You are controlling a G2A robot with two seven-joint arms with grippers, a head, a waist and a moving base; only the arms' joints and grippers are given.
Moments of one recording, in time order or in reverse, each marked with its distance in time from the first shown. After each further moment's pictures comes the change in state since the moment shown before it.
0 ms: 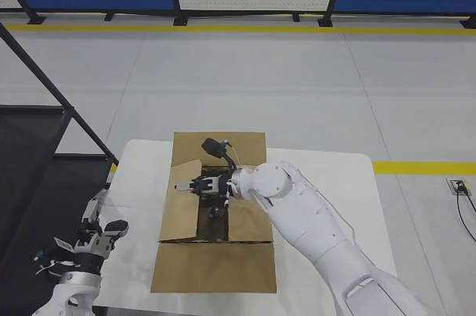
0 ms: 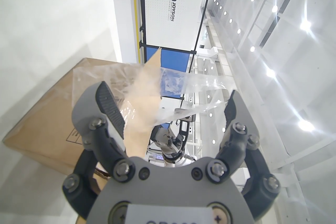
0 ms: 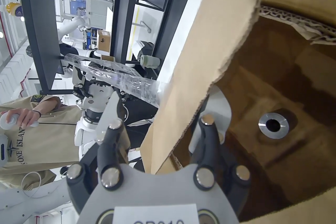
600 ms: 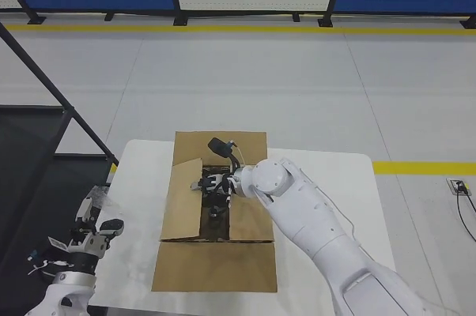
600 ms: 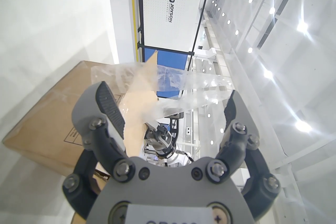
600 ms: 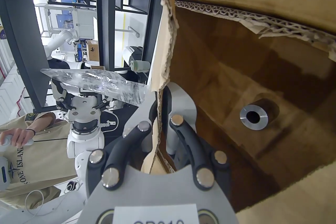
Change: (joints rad) left arm 0.004 -0.001 -0.027 -0.023 -0.011 0.016 -0.014; right arm 0.046 -0.021 -0.007 0.105 0.000 0.047 -0.010
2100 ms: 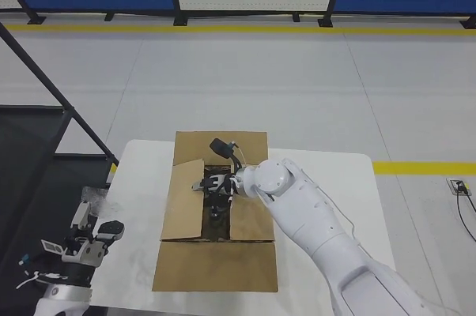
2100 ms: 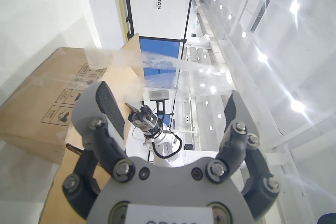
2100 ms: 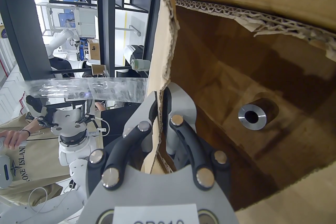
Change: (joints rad) left arm 0.102 -0.008 -0.031 -0.141 0.009 -0.041 -0.044; right arm 0.014 -0.013 0.020 0.061 -0.004 -0.047 0.014
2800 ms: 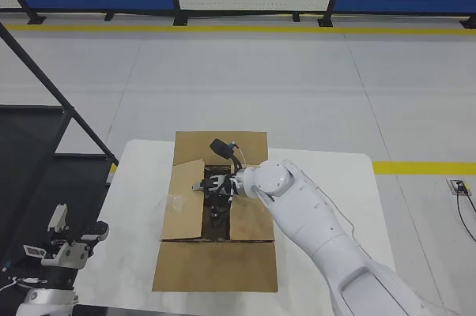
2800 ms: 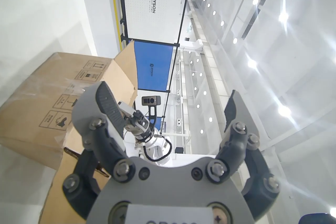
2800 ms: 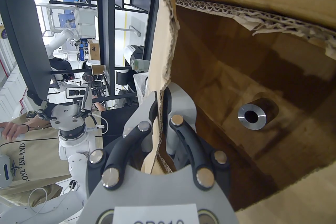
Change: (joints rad) left arm 0.013 -0.004 -0.114 0.045 -0.144 -0.036 -0.036; right arm -0.007 0.002 0.011 -0.008 -0.011 0.003 -0.001
